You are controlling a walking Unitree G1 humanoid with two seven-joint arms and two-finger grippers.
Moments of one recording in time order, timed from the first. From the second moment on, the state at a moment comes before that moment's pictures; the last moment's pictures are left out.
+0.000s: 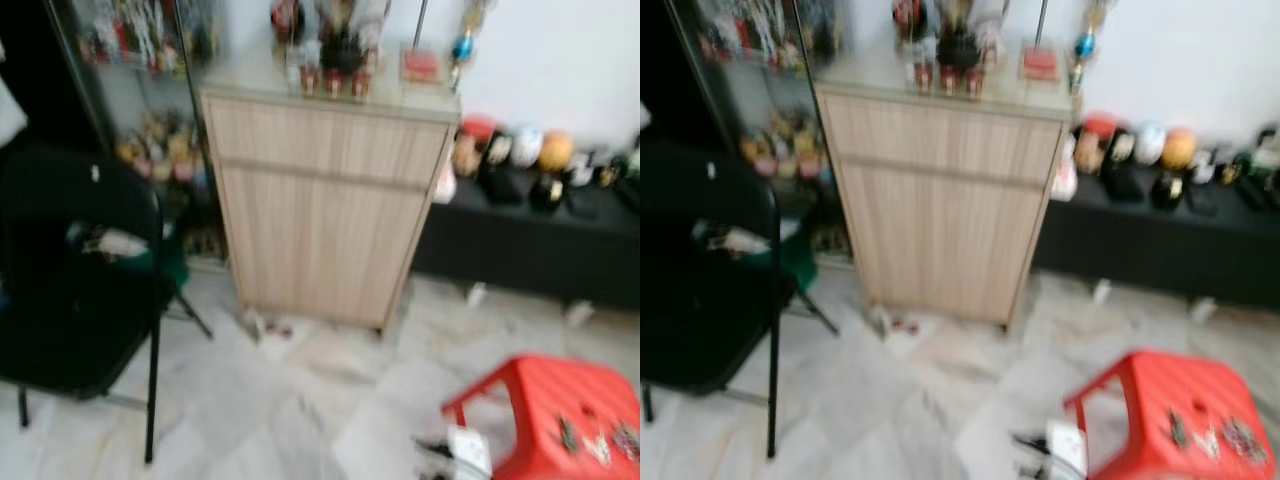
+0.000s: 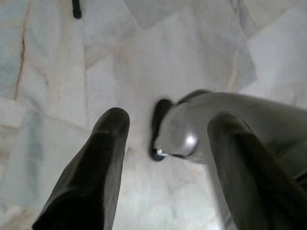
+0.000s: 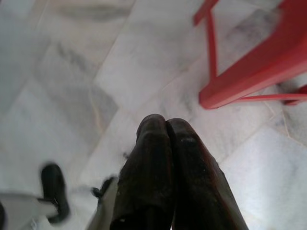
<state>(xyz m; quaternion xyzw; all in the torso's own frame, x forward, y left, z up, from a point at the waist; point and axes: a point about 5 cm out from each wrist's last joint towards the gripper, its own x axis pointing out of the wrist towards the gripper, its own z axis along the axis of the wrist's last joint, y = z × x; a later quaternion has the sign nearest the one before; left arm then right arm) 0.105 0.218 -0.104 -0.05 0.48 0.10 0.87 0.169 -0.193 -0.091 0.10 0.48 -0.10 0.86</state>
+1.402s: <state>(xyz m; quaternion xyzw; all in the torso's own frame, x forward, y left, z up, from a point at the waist) 0.134 0.276 -0.079 -0.01 0.44 0.11 0.89 0.169 -0.176 -0.092 0.10 0.48 -0.07 0.87</state>
